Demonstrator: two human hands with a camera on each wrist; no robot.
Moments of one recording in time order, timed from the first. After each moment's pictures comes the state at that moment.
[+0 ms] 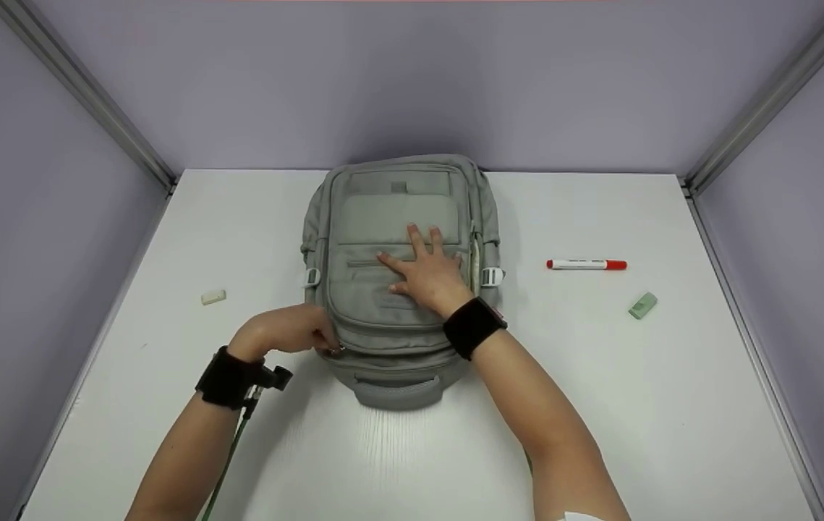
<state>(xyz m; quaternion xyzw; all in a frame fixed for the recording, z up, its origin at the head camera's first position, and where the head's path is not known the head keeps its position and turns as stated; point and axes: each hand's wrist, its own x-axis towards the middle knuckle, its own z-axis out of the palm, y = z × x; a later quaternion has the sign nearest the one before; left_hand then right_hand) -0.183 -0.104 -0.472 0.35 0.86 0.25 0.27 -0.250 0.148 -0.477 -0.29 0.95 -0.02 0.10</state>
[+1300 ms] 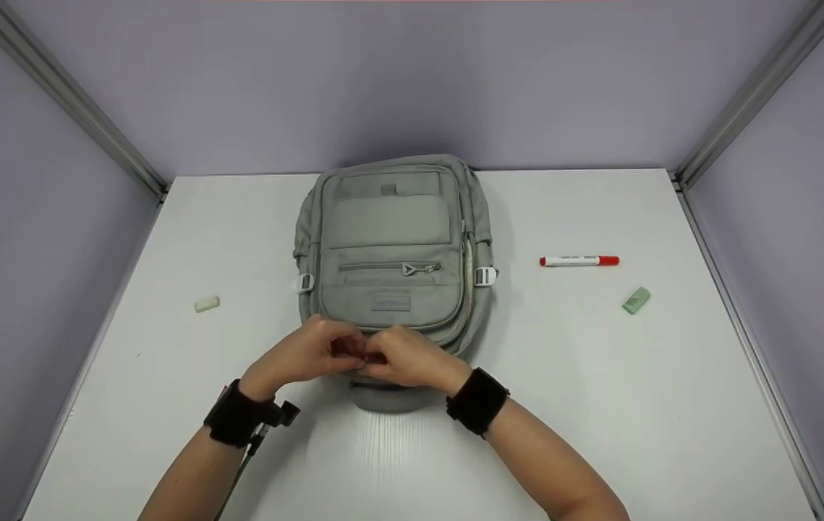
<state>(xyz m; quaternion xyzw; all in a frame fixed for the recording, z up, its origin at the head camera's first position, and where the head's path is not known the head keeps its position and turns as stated) -0.154 -0.073 -0.488 0.38 0.82 0.42 0.09 -0.162 0.141 -0.511 -0.44 0.82 -0.36 0.13</state>
